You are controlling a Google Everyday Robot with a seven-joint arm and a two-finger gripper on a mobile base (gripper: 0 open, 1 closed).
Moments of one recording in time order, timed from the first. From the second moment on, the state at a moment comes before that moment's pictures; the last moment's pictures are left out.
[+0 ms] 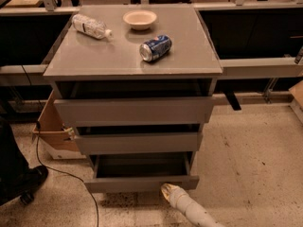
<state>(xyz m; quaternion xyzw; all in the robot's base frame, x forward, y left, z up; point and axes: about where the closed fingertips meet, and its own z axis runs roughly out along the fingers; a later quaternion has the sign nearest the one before) 0.588 -0.089 0.155 -0.53 0.68 -0.04 0.50</state>
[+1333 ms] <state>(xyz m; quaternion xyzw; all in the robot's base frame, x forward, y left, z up) 0.563 -0.092 0.138 -0.64 0.63 -0.10 0.43</state>
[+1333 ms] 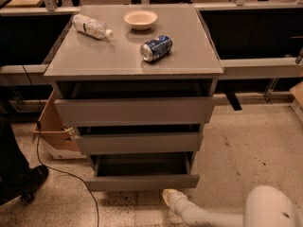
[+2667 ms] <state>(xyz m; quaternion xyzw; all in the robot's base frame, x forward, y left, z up) 0.572 -0.182 0.141 -0.55 0.65 -0.26 0.46</state>
